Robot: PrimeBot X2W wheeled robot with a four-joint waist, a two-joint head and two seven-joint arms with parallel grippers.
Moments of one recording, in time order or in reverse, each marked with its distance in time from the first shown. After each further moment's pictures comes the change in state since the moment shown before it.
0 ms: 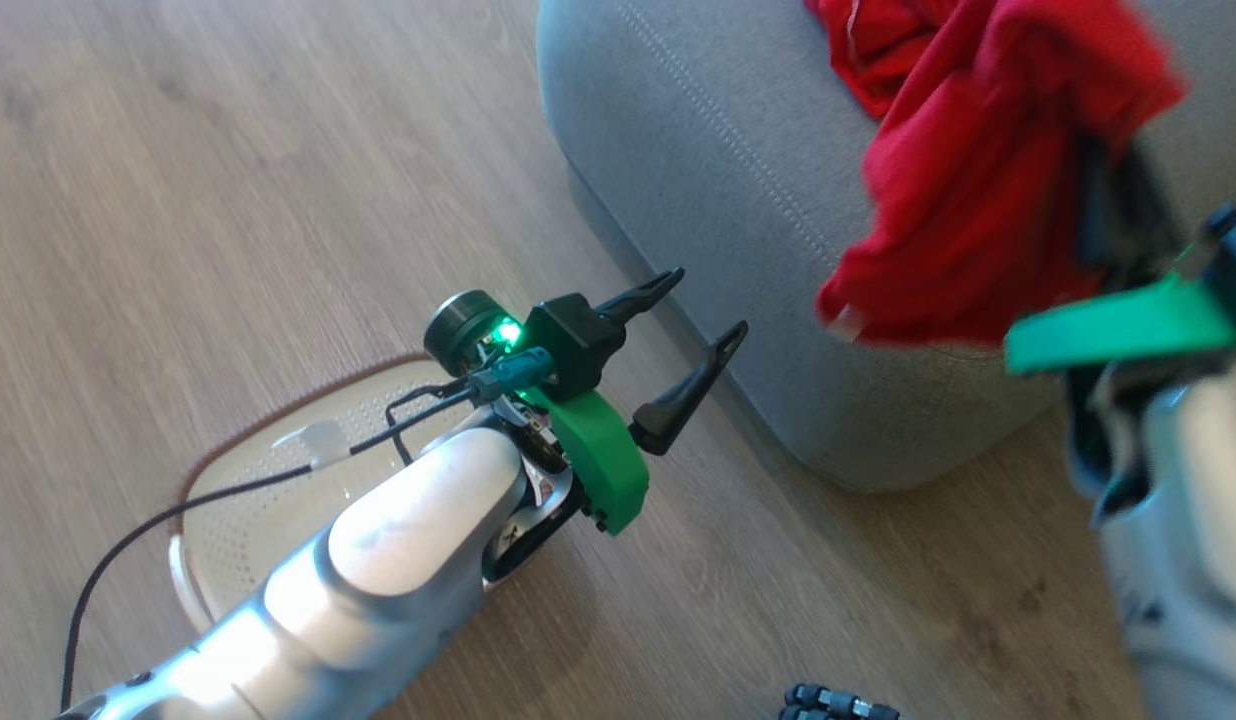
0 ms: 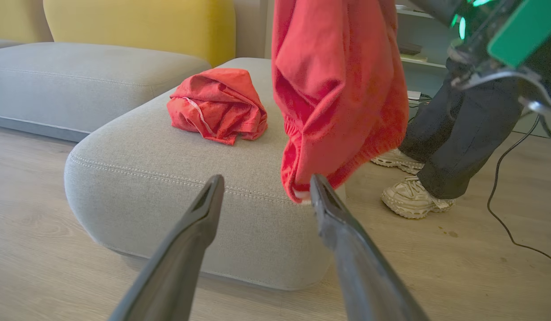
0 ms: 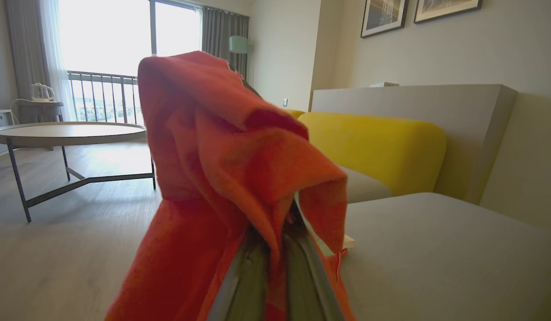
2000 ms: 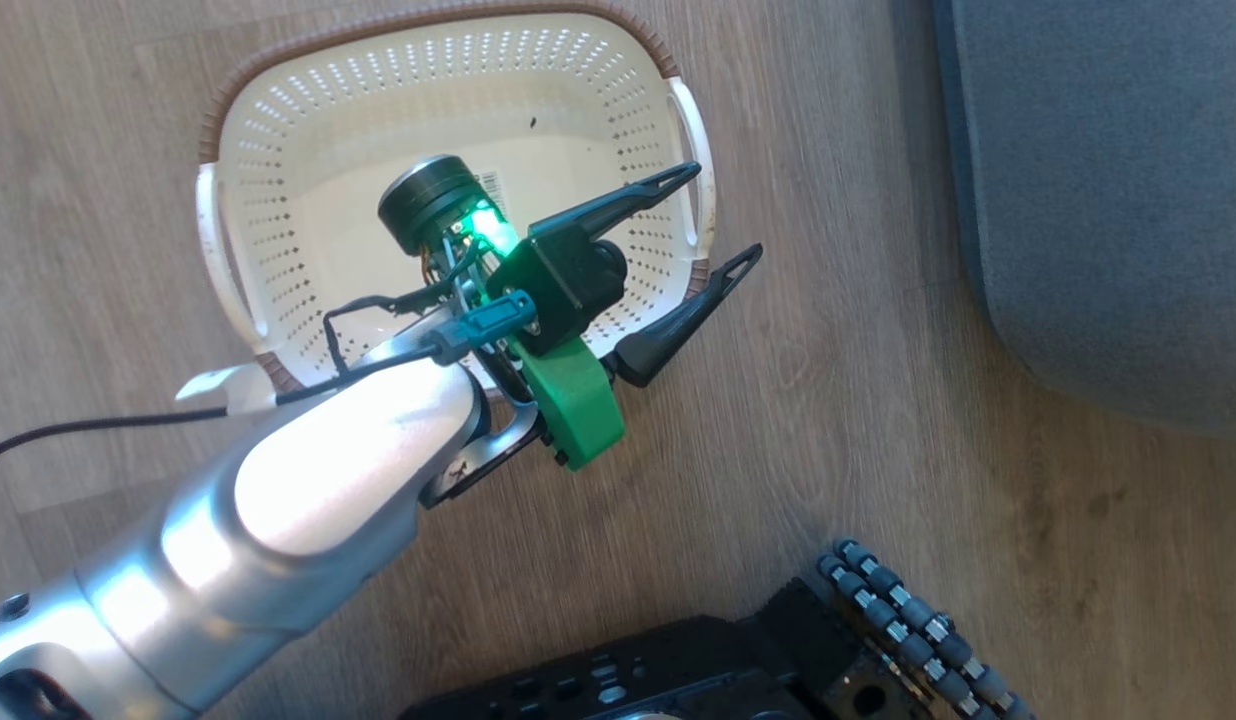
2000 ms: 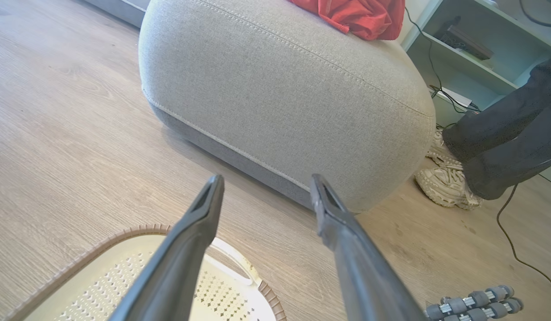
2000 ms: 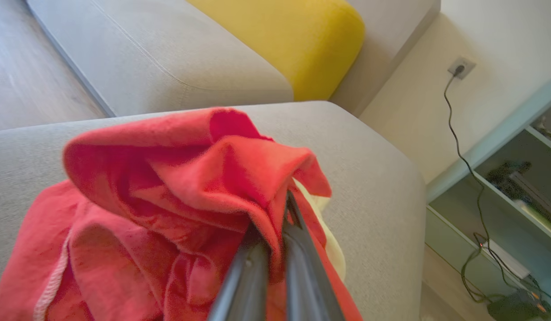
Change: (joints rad) left arm -0.159 0.178 -0.051 -0.288 0.072 0.011 0.088; right arm -0.742 -0.351 -0.700 0.728 -0.341 0.000 0.222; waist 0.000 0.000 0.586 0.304
